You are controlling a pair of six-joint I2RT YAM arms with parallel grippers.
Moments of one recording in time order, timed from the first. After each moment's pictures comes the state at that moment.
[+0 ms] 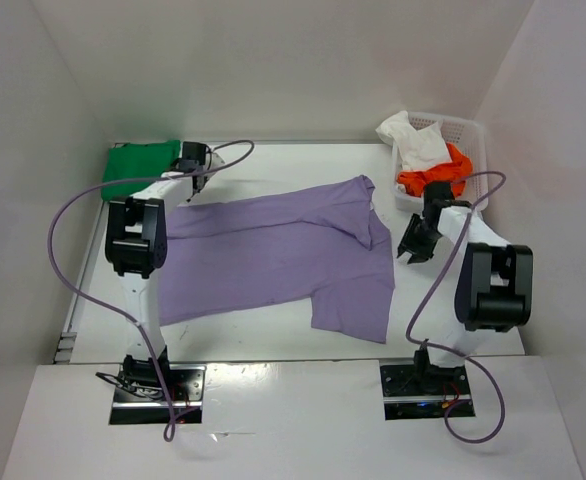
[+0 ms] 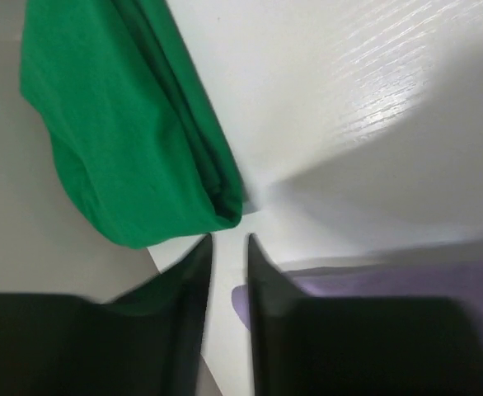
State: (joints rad) left arm -0.09 2.21 1.64 -0.30 -0.45 0.72; right arm -0.10 1.65 1.04 -0.68 -0.09 0.43
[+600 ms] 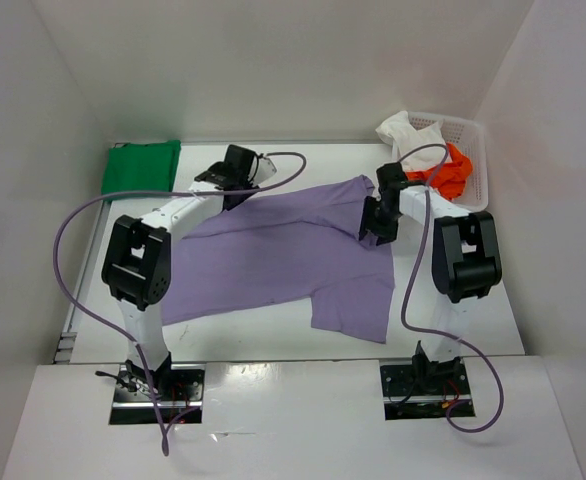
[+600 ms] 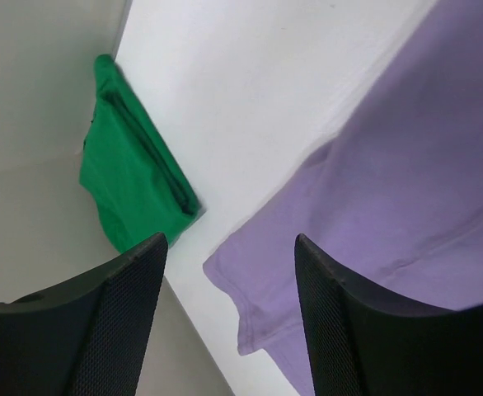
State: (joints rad) left arm -0.37 1.92 1.51 -0.38 -0.44 0.71; right arm 0.15 1.88 1.28 -0.64 -0.08 0.38
